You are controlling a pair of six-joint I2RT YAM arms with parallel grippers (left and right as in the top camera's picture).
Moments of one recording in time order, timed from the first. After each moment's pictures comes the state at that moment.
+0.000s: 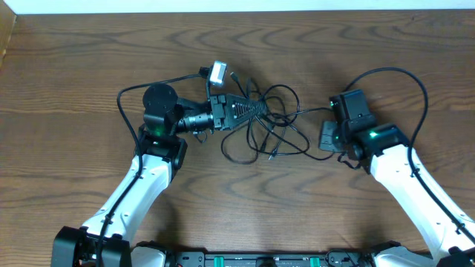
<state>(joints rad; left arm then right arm) -0.24 1.40 0.75 0.67 1.19 -1.25 0.33 1.38 0.94 -0.72 0.11 0.51</state>
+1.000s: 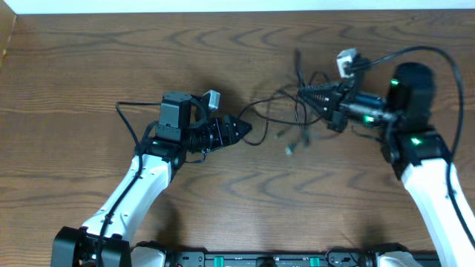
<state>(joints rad) -0.24 1.40 0.75 -0.16 0.75 -0.64 0.12 1.22 0.96 -0.02 -1.08 0.23</state>
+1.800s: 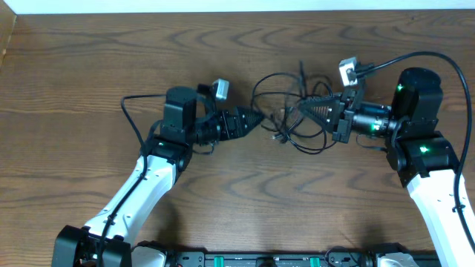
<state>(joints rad) -0.29 1.40 0.75 0.15 0.83 -0.78 0.12 1.18 0.98 -0.28 -1.07 0.32</state>
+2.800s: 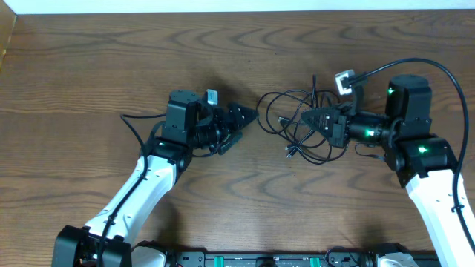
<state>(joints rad) -0.30 1.40 0.75 -0.03 0.71 -1.14 0.14 1.18 0.98 -0.47 -0.95 0.27</state>
